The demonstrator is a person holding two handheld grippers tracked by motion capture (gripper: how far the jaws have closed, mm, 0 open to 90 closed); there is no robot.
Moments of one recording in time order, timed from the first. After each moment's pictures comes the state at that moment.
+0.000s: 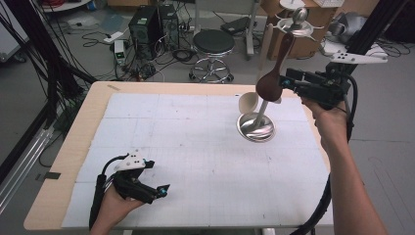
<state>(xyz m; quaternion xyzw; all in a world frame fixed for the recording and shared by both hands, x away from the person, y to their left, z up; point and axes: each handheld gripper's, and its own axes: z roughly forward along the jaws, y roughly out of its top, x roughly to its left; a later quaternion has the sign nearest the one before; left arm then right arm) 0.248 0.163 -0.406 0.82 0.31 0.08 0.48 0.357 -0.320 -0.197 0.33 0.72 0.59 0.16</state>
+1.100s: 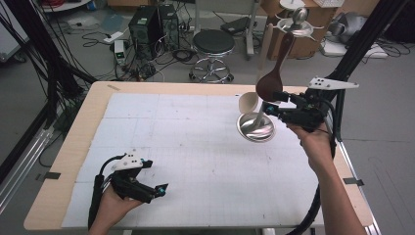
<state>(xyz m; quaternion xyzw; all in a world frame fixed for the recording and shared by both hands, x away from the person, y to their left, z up) 0.247 0.168 -0.405 0.81 0.32 0.08 0.48 0.342 -0.298 -0.250 0.33 0.74 0.58 0.12</state>
